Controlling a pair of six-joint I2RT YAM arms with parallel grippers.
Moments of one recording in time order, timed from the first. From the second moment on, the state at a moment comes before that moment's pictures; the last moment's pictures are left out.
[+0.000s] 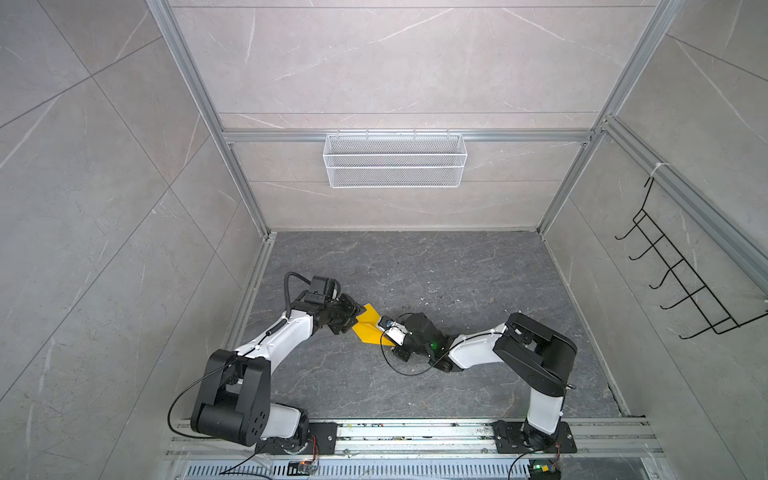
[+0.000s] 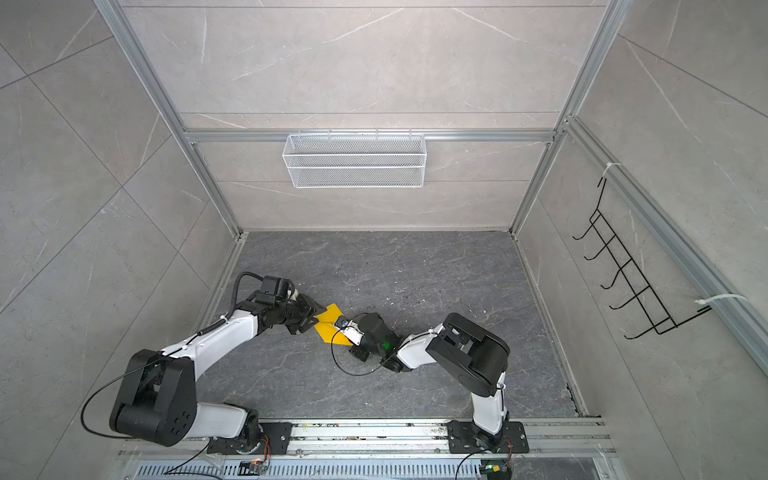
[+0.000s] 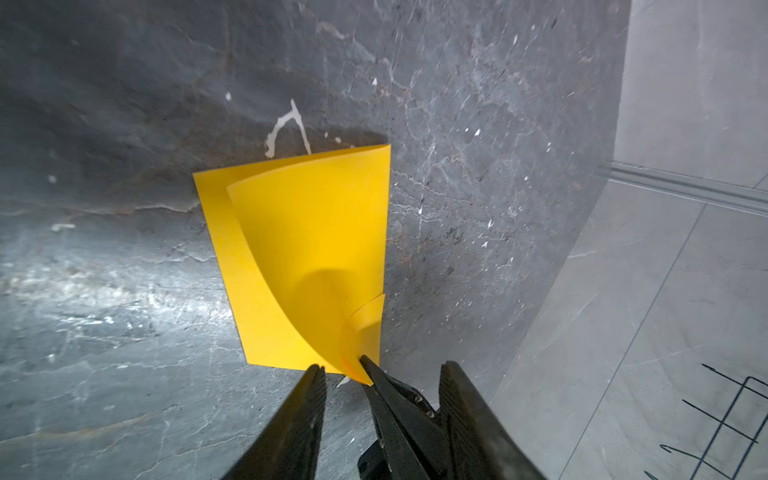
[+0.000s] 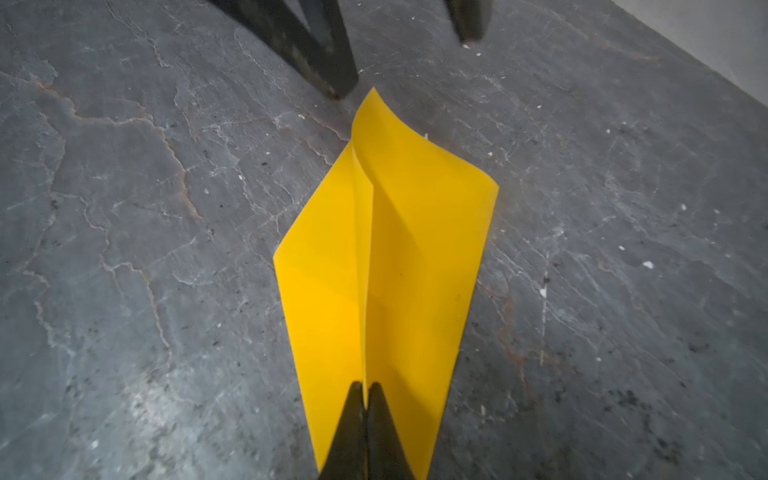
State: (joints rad) left arm -0.26 1.38 0.79 -0.36 0.45 -1.03; right arm 0.93 1.89 0.78 0.51 -0.07 -0.20
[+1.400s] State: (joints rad) left arm -0.32 1.41 0.52 -0.13 0.43 -1.07; right arm 0.86 1.93 0.88 0.40 -0.32 0.13
